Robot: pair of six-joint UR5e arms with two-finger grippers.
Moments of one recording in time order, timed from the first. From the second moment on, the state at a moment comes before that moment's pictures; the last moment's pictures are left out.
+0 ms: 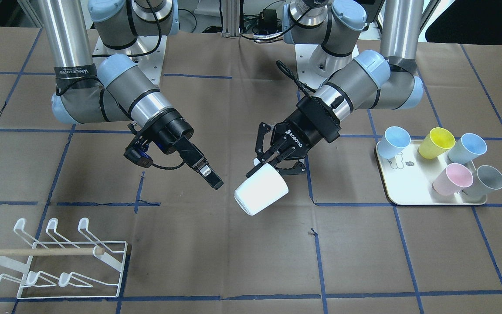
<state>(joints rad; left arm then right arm) -1.55 -1.87 -2.09 0.26 0.71 0.04 1.67 -1.12 2.04 -3.72 -0.92 1.64</state>
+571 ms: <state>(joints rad) -1.57 -1.87 -2.09 0.26 0.71 0.04 1.70 -1.07 1.95 -3.71 -0.93 1.73</state>
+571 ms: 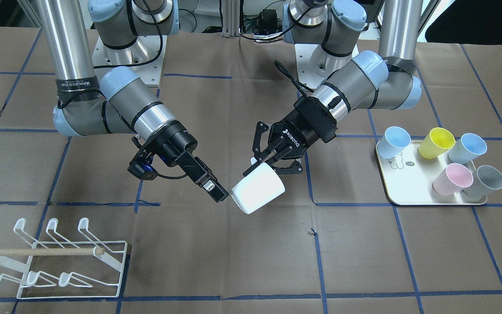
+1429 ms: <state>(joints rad) -1.57 -1.88 -2.09 0.25 0.72 0.04 1.74 -1.03 1.90 -3.71 -0.94 1.74</state>
